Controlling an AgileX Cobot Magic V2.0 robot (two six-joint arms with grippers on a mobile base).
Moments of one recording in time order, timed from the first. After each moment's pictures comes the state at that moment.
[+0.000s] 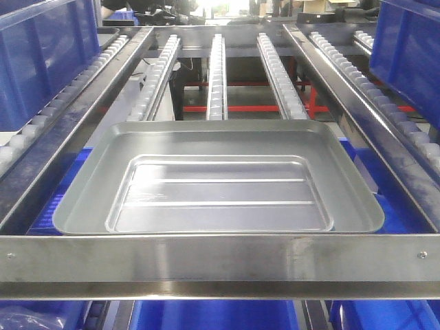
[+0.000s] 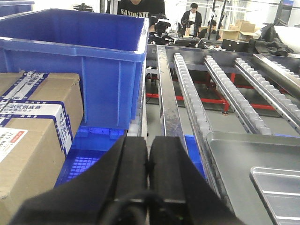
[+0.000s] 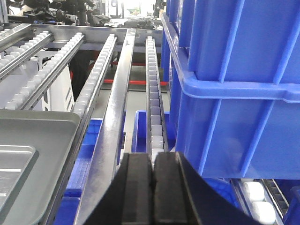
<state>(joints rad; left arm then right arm) -0.07 -0.01 0.03 -0.06 -0.06 0.02 -0.07 -0.01 0.03 -0.01 0.03 0.00</state>
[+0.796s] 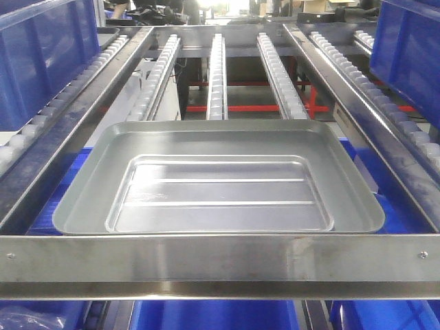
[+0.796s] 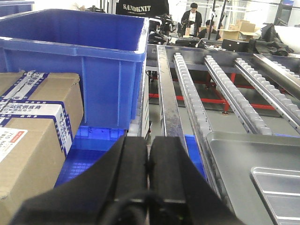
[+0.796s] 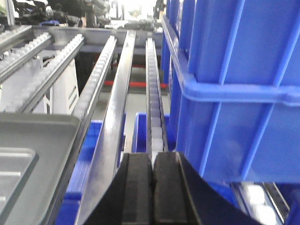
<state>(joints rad) -0.07 -0.01 0.03 -0.06 -0.06 0.02 -0.07 -0.01 0.03 -0.01 0.00 0.00</state>
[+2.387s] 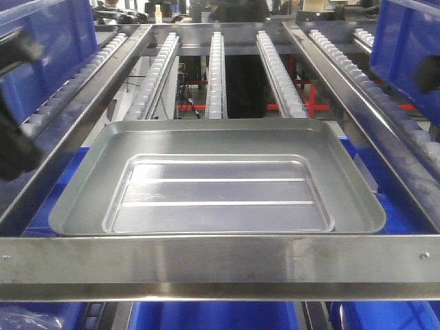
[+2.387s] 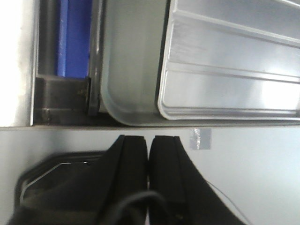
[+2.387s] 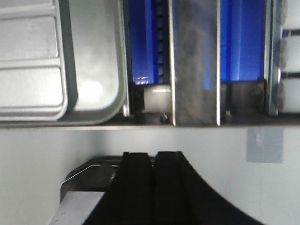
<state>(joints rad) -0.36 1.29 -0.80 -0.38 0.63 -0.13 0.30 1.26 -0.79 -0.03 0.71 0.41</state>
